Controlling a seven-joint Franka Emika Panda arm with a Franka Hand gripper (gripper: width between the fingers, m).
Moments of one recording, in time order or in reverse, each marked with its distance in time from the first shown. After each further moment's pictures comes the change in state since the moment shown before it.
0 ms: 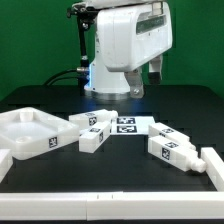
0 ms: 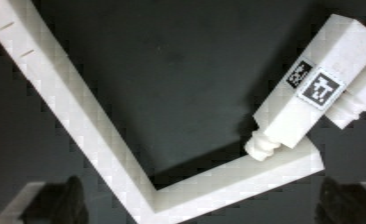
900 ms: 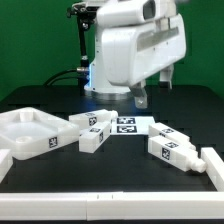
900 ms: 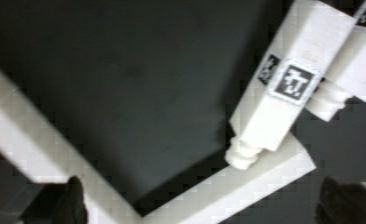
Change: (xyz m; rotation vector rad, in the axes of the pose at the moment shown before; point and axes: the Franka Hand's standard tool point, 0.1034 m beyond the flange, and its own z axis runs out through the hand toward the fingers) arm 0.005 -0.040 0.034 0.020 -0.016 0.208
